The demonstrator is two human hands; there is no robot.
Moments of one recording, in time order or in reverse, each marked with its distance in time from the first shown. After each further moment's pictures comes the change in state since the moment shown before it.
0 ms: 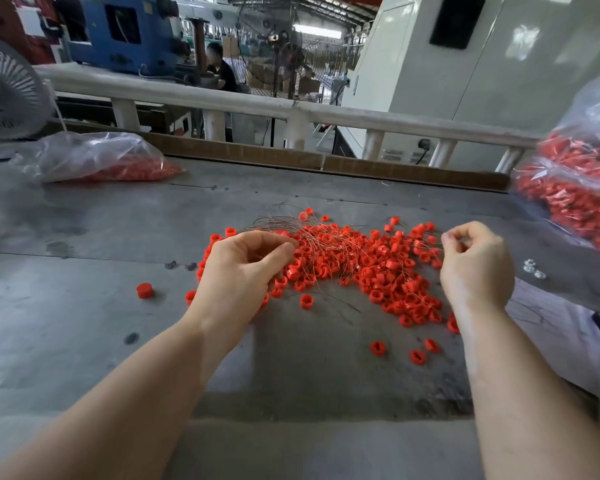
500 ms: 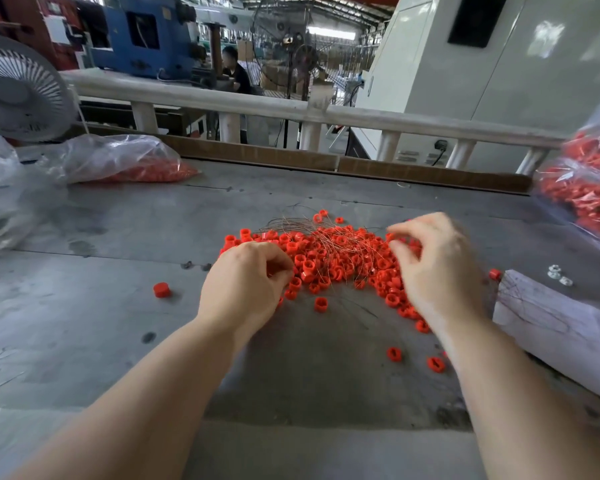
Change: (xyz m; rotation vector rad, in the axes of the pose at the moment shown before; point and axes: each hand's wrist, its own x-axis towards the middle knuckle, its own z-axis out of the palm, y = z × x) left_hand 0.010 -0.012 -0.009 0.819 0.088 0.203; right_hand -0.035 -0.041 0.003 0.069 -0.187 -0.527
